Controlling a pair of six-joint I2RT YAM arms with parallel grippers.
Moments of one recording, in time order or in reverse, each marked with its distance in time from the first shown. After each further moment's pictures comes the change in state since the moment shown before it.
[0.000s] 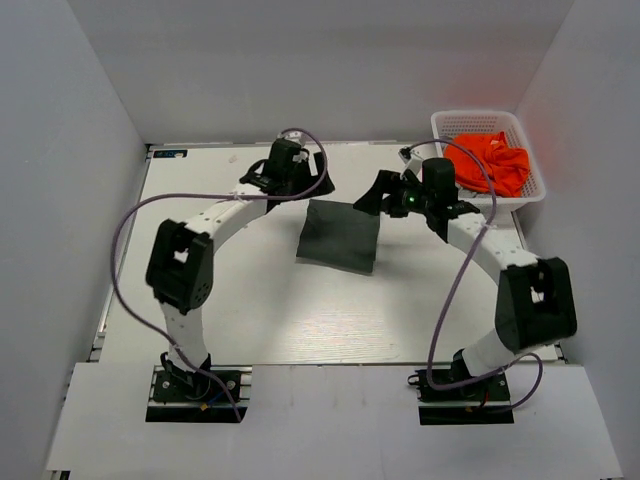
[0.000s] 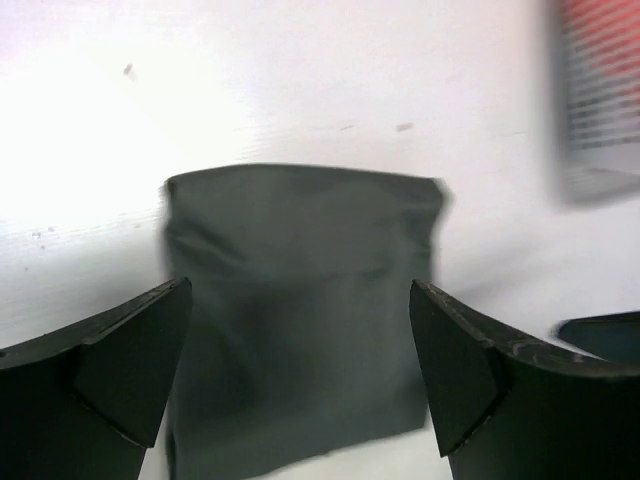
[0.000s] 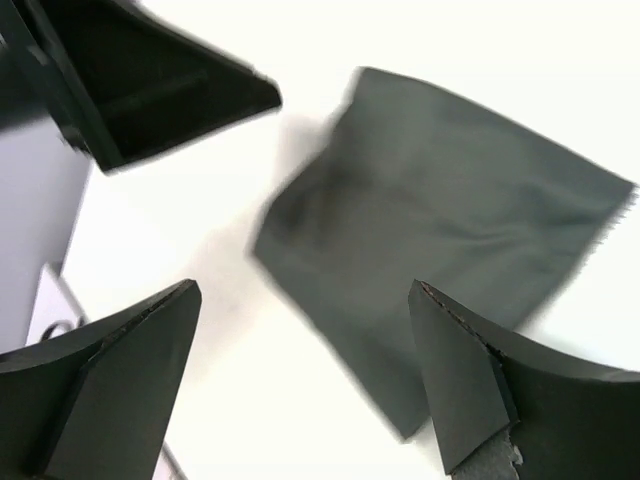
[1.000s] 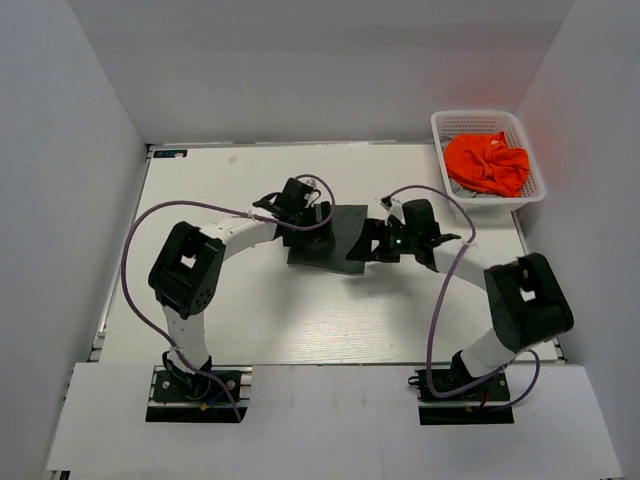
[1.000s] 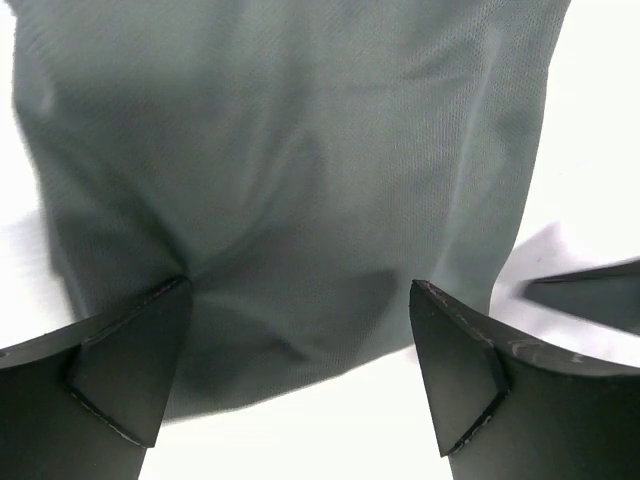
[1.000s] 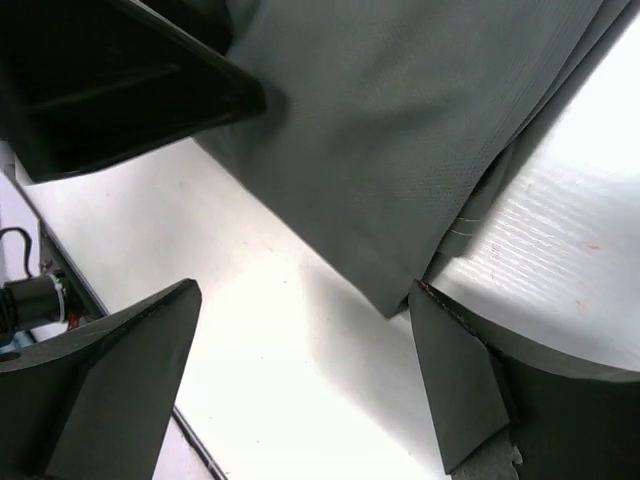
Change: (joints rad) left arm -0.082 -0.061 -0.272 -0.042 0.061 -0.032; right arm 0.109 0.016 -0.301 0.085 -0.022 0.011
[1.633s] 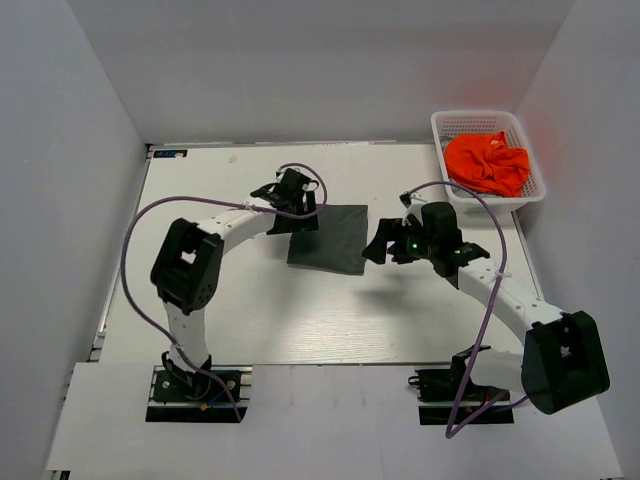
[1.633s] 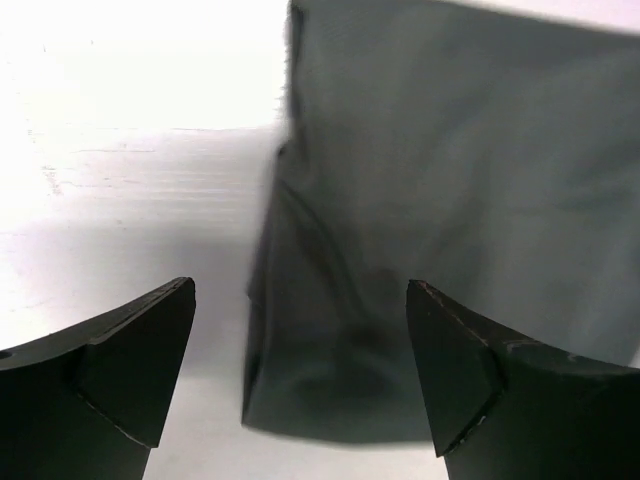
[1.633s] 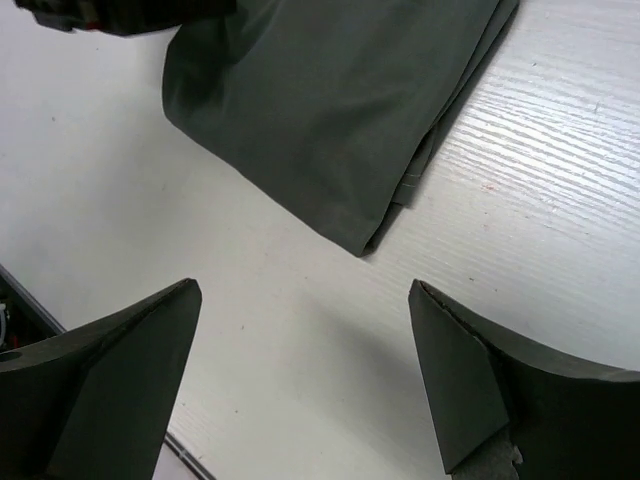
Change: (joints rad) left arm 0.029 -0.006 0.099 -0.155 -0.328 0.035; right arm -0.001 -0.384 -0.045 -0.223 0.198 -0.104
